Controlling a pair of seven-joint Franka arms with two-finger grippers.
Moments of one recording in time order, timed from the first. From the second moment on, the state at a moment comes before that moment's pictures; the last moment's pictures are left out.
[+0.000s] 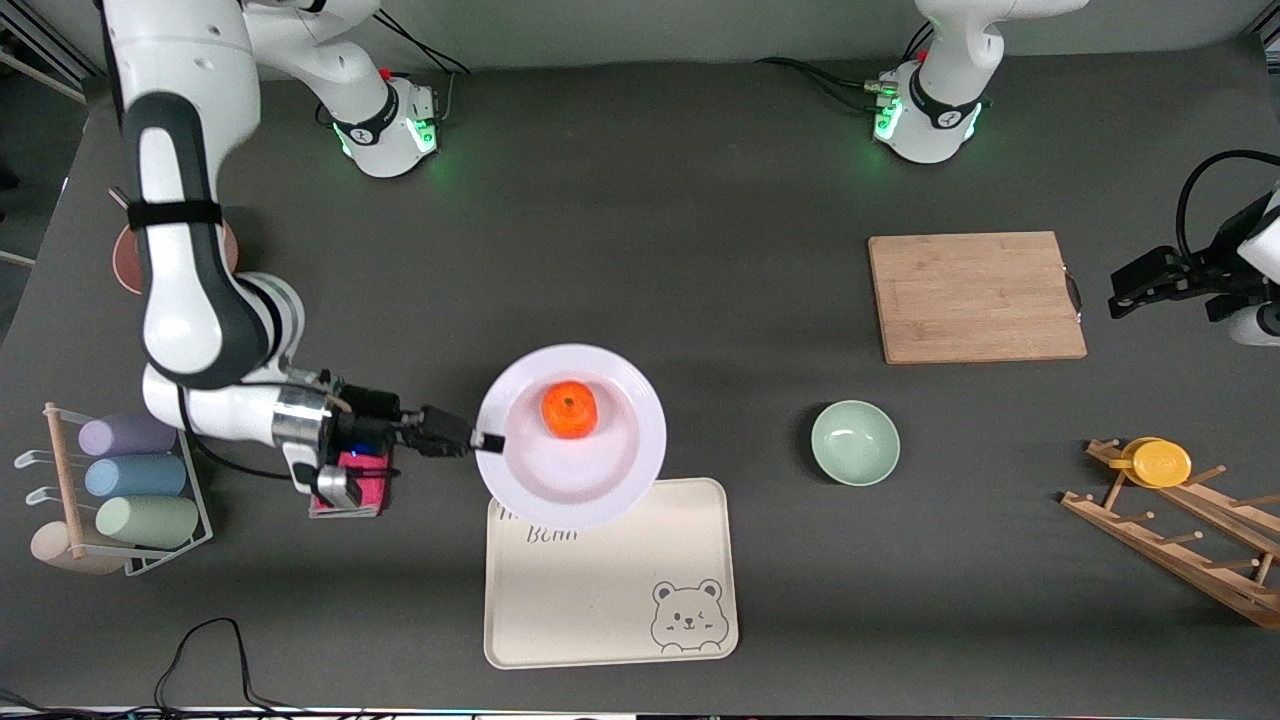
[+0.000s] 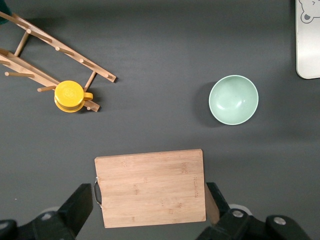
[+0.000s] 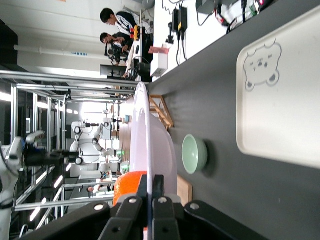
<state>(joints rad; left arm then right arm) 0.01 0.05 -0.02 -1.54 0.01 1.60 0.04 0.47 0.57 -0.36 -1.61 1.64 1.90 -0.59</state>
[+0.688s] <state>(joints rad) 0.01 0.05 -0.02 -1.54 0.00 1.60 0.04 0.37 1.01 -0.34 -1.23 1.83 1.90 -0.58</state>
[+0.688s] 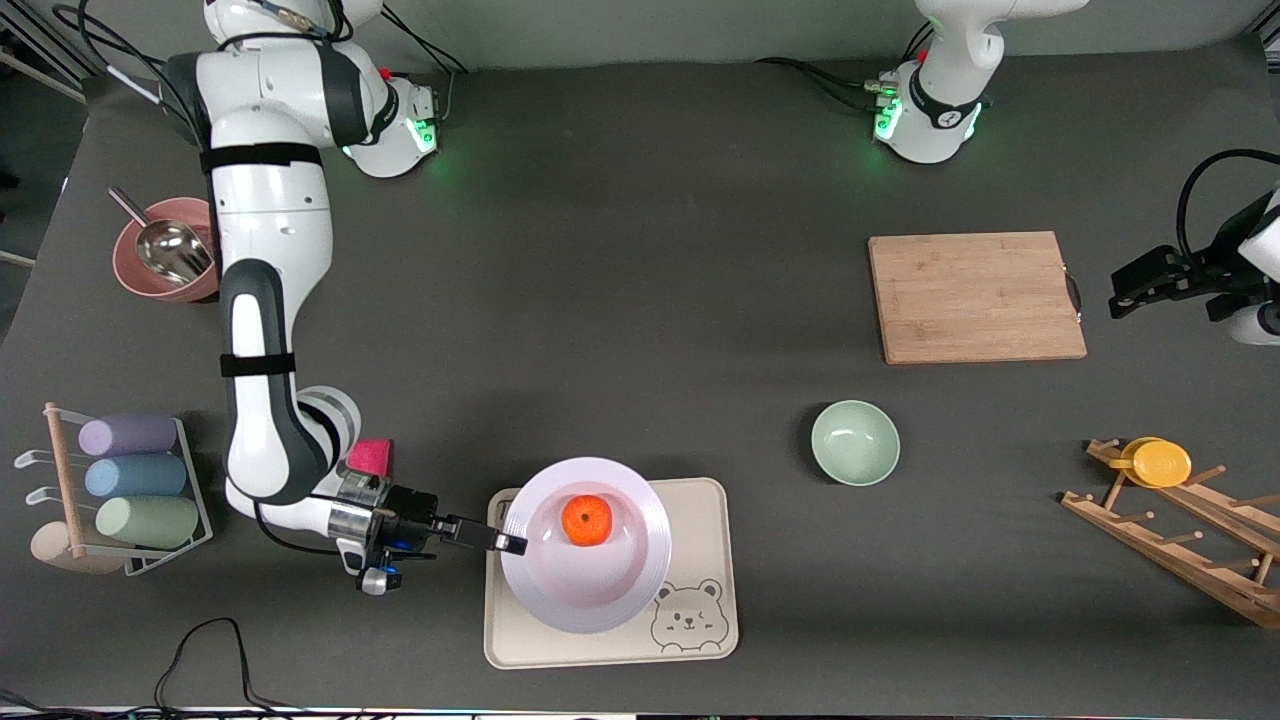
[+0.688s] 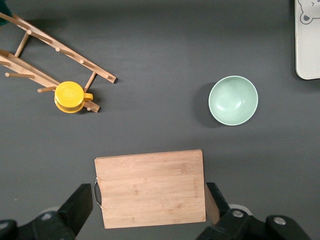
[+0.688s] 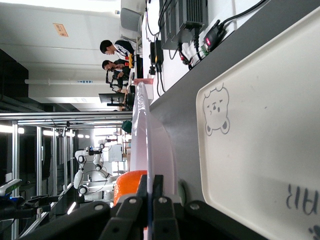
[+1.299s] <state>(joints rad) 0.01 0.05 -0.02 -1.54 0.00 1.60 0.04 0.33 1.20 -0.27 -1.07 1.90 2.00 -0.63</state>
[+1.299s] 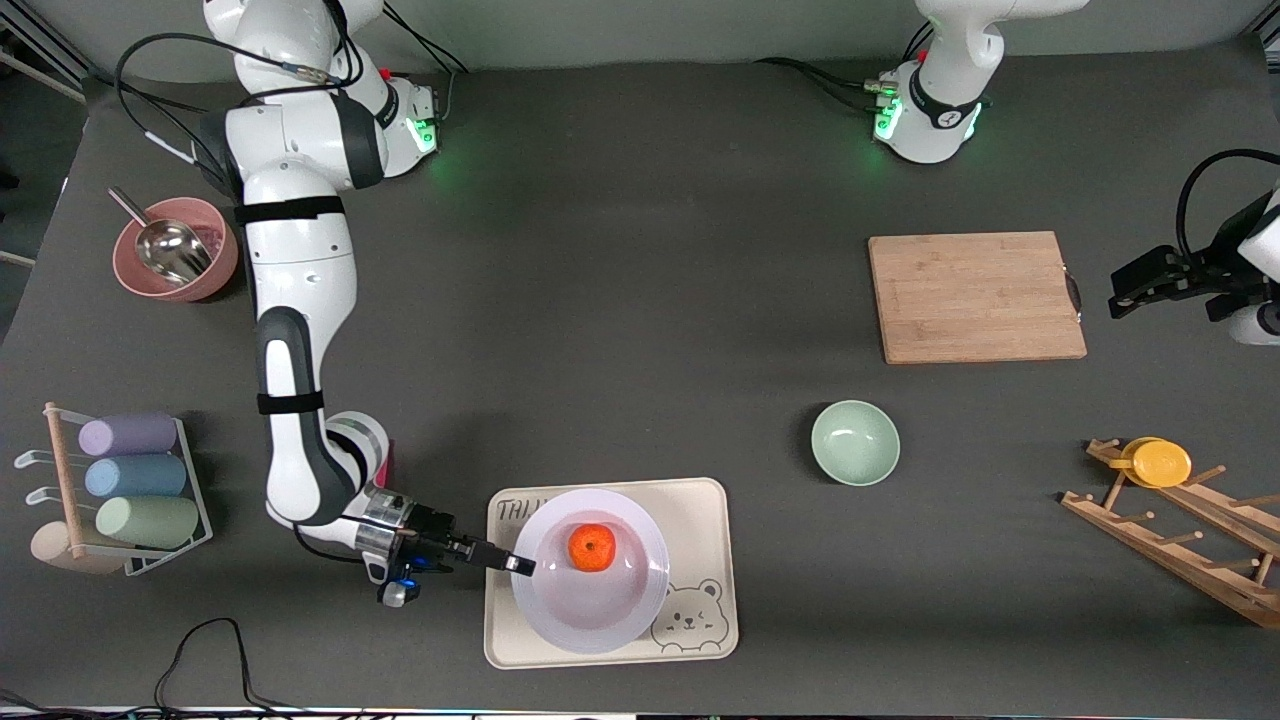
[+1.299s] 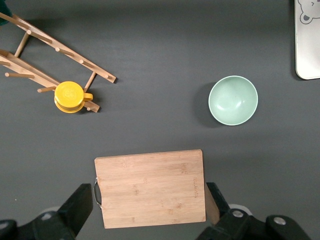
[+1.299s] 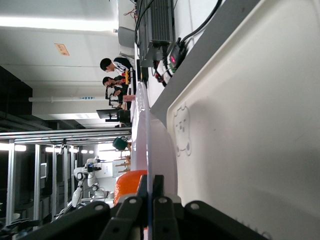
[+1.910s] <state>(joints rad) 0.01 0.05 -0.02 -1.54 0.00 1.60 0.04 0.33 1.26 -0.22 -1.03 1.91 2.07 -0.76</state>
